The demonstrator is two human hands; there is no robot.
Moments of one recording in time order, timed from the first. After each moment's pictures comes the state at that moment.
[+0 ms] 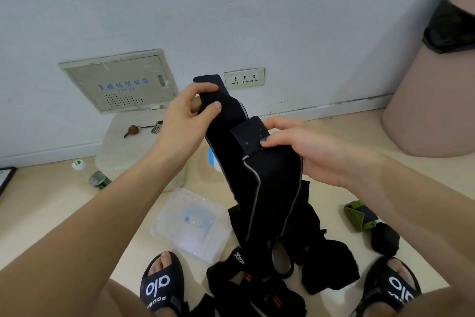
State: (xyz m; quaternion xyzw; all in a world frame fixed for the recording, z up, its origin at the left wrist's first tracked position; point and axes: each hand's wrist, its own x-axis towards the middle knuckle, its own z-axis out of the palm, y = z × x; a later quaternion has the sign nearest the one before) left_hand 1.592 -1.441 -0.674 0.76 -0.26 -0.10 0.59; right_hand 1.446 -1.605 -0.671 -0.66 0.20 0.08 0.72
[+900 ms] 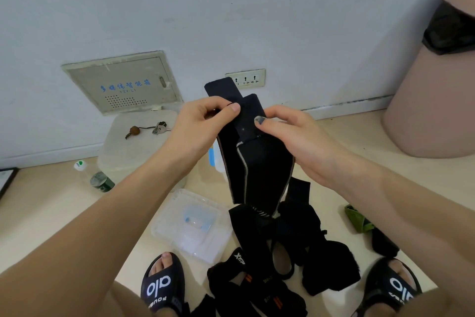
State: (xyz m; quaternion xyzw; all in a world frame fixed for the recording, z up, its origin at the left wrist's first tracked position) left_hand 1.580 -1.444 -0.669 0.73 -0.30 -0.17 0.59; right_hand 1.449 -1.589 -0.666 -0.68 0.20 -0.07 0.70
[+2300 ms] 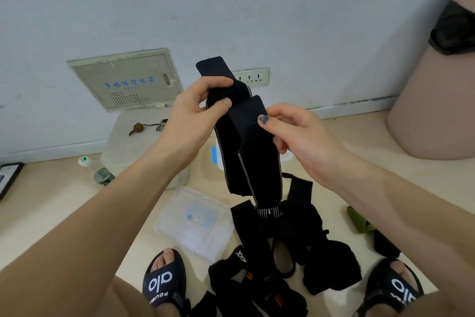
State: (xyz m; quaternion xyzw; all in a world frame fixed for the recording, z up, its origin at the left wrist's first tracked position) left_hand 1.587 -1.439 -0.667 0.70 -0.30 -0.14 0.63; right_hand 1.450 -1.587 -0.674 -0.72 0.19 -0.12 0.65
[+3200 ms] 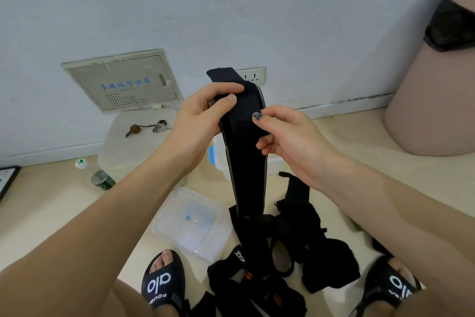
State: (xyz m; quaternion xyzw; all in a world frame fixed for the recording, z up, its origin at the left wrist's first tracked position) left_hand 1.571 -1.451 -0.664 0.66 -0.27 -0.22 0.67; right_hand 1.458 -1.581 -0.678 -0.64 0.22 -0.12 0.73
